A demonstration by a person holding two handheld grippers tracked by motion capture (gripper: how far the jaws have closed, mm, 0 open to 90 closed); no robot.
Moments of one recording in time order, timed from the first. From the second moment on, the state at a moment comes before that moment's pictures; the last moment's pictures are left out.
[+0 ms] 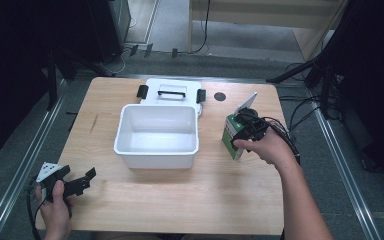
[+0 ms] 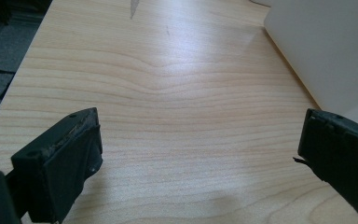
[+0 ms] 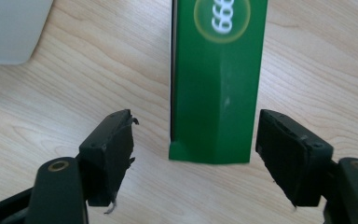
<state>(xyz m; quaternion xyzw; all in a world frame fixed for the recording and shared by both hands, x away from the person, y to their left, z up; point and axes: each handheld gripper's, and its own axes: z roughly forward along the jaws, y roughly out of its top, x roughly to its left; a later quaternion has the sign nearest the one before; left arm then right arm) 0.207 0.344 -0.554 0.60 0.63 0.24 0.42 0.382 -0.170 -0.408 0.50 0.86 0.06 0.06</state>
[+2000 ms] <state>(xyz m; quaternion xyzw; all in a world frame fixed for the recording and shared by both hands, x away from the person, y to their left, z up) 0.208 0.344 -0.554 0.60 0.63 0.24 0.42 0.401 -0.143 -0.371 0.38 0.92 0.06 0.07</state>
